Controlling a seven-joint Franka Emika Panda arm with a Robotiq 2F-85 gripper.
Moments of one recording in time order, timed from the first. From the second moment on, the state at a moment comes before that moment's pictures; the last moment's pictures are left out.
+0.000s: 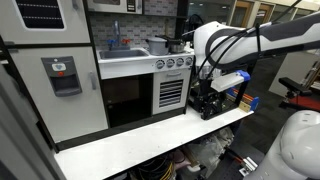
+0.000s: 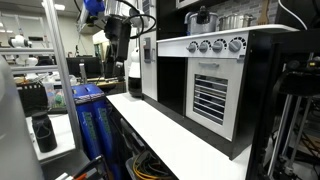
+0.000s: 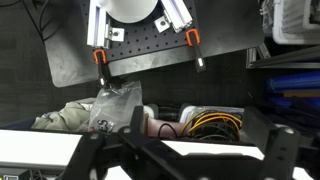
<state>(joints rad) 0.05 -0.63 0.20 -2.58 0.11 1.66 0.36</state>
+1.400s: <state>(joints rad) 0.04 -0.69 0.07 -2.47 -0.13 1.78 -0.05</state>
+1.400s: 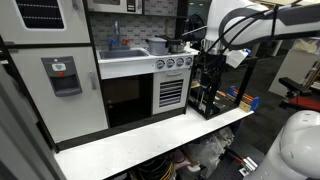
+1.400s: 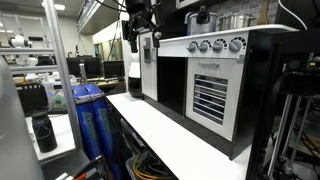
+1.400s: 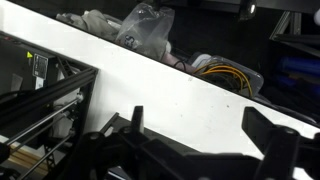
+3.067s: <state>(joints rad) 0.12 -0.64 -0.10 -2.51 -0.37 2.09 -0.66</state>
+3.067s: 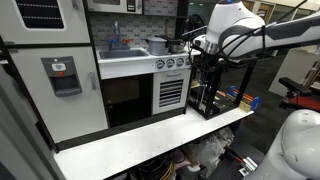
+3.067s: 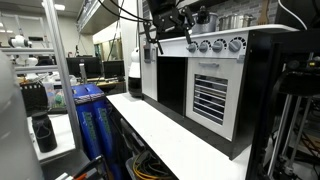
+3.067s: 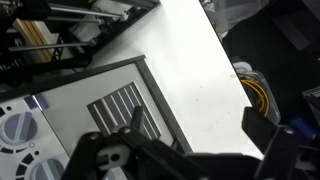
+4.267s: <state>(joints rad) 0.11 -0.52 -0.12 -2.53 -0.48 2.31 -1.01</state>
